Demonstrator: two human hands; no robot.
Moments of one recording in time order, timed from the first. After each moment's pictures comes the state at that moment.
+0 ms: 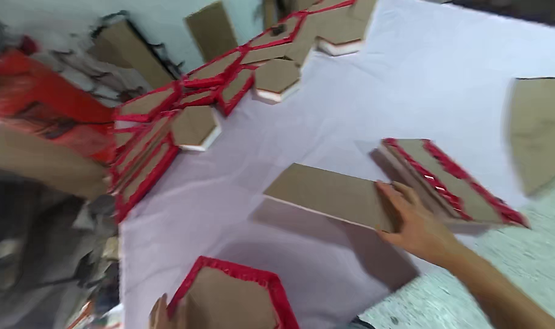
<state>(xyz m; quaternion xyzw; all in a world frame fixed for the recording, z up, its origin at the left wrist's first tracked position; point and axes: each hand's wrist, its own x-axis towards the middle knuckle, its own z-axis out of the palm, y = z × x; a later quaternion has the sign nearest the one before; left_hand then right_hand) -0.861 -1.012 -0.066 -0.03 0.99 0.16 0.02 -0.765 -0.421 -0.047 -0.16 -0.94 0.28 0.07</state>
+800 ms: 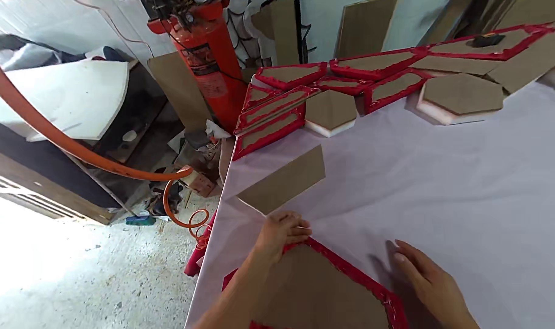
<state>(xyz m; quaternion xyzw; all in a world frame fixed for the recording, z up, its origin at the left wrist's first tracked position) -0.970 -0.982 -0.014 -0.15 0.61 0.75 0.22 -0.871 -0.631 -0.112 -0.07 -0.86 0.51 0.03</state>
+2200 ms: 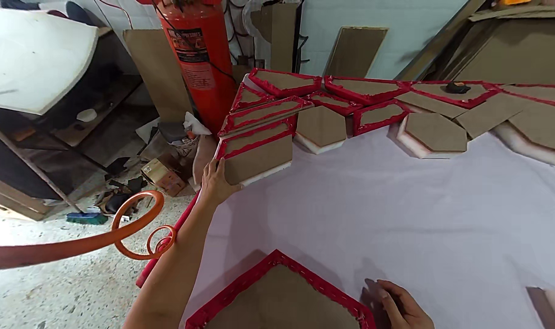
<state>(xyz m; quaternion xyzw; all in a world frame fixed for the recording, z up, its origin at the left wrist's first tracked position) -1.156 -1.121 -0.074 -0.04 0.98 0.21 -0.05 -0.864 -0.634 -0.124 -0.09 -0.84 0.53 0.11</state>
